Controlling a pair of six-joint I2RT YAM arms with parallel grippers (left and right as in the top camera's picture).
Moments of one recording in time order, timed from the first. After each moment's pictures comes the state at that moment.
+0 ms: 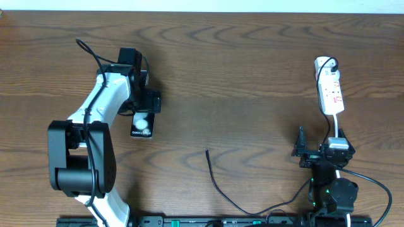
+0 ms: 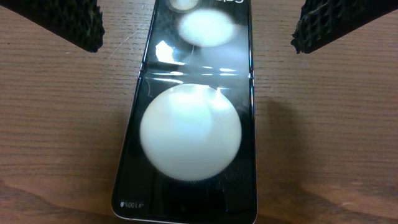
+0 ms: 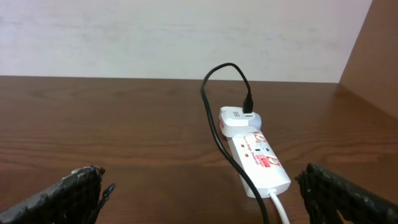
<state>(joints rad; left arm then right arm) -0.07 1.88 1.29 -0.89 0.01 -0.07 -0.06 0.01 0.01 -0.07 0.03 -0.04</state>
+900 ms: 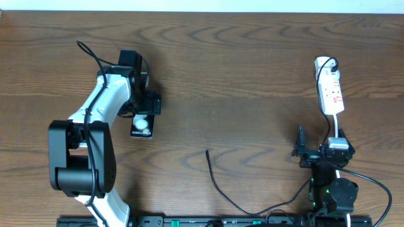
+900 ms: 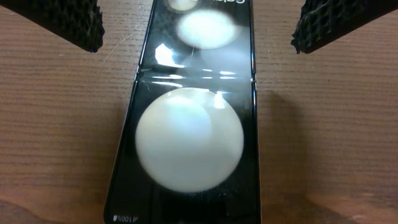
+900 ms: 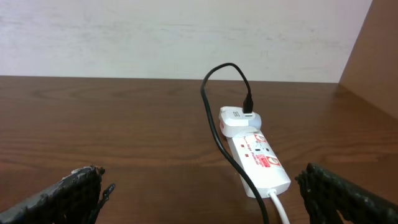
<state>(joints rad) -0.07 1.88 1.27 -0.88 0.01 -0.07 -0.06 0.01 0.01 -0.07 0.03 -0.04</state>
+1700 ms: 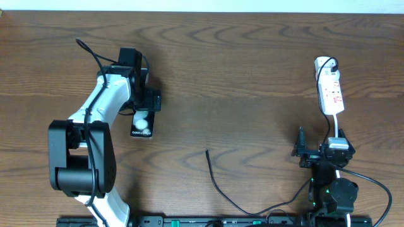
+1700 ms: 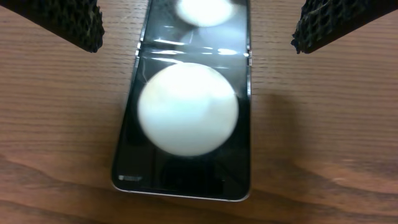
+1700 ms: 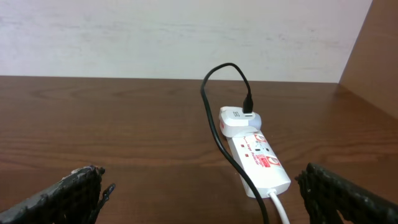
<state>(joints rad) -0.07 1.88 1.27 -0.82 0.00 -0.07 -0.06 0.01 0.01 -0.07 0.03 -0.04</state>
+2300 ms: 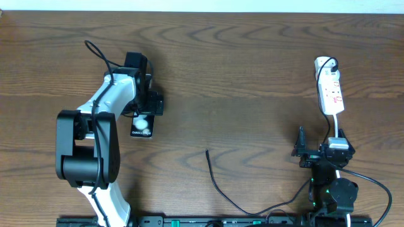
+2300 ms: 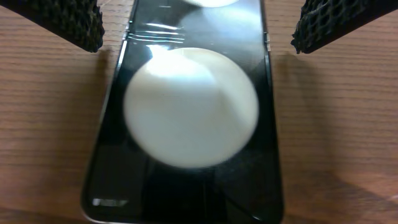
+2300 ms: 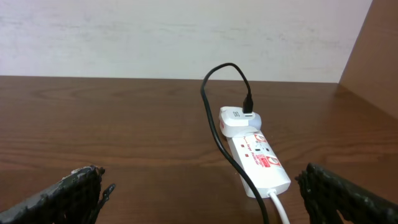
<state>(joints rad) -0.09 1.95 1.27 -0.81 -0.02 -0.07 -0.06 0.01 0.01 -0.07 0.03 -0.04</state>
